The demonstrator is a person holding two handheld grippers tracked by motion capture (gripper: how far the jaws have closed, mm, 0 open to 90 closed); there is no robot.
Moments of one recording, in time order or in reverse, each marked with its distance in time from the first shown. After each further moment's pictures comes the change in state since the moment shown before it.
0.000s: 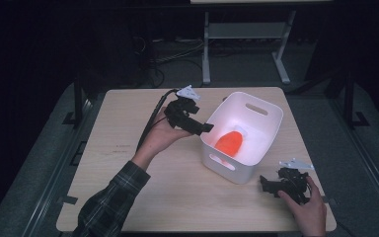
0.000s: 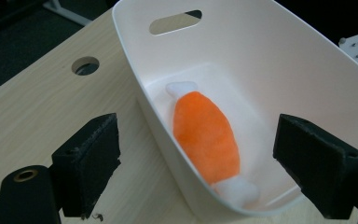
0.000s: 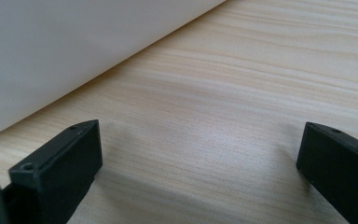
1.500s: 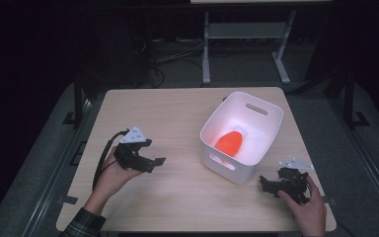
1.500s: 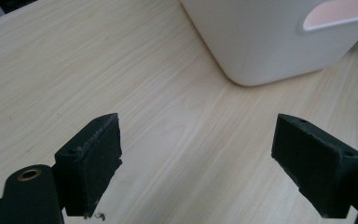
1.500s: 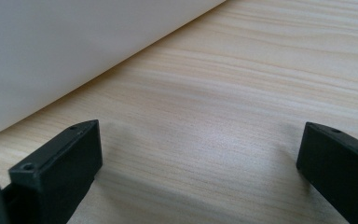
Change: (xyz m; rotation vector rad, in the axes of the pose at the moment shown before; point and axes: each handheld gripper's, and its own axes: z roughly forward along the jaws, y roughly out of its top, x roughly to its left) left arm -0.001 -0.153 -0.067 0.004 0.137 -0.061; right arm 0.000 0.000 0.000 -0.002 0.000 -0.003
